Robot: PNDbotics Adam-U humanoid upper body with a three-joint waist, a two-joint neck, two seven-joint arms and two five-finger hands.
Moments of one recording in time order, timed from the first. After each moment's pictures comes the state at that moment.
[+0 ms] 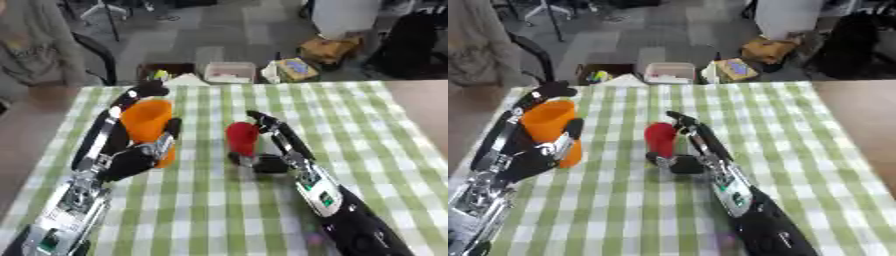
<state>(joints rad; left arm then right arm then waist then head) -0.71 0.18 -0.35 -1.48 0.04 -0.15 0.05 -0.77 -0.19 0.09 -0.91 0.58 -0.41 -0.11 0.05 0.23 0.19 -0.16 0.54</state>
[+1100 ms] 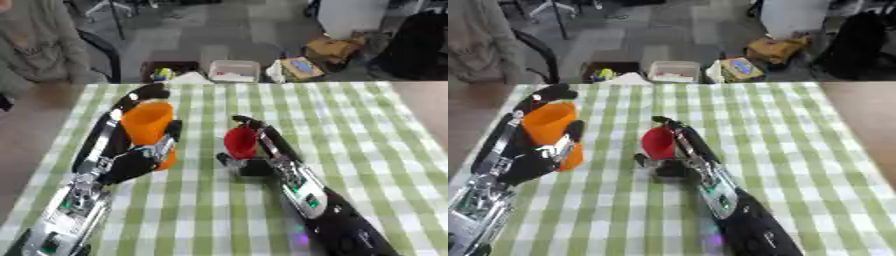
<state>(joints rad) -0.72 0.17 -0.35 -1.48 0.05 -0.14 0.05 -0.80 -0.15 0.09 -0.88 0.60 -0.41 -0.12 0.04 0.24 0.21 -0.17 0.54</state>
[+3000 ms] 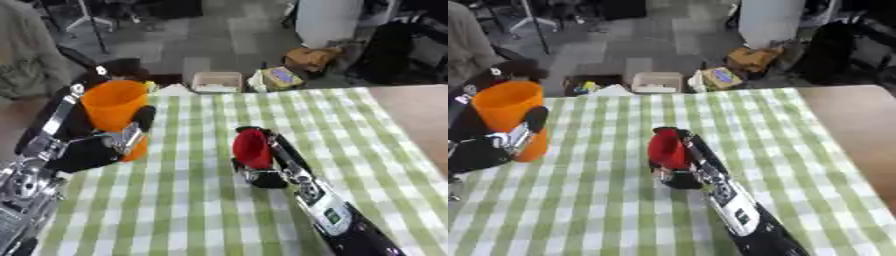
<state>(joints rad) -0.76 0.46 -0.40 -1.72 0.18 -0.04 -0.01 -0.66 -0.24 0.27 -1.19 0.28 -0.42 0.02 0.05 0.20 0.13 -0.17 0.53</state>
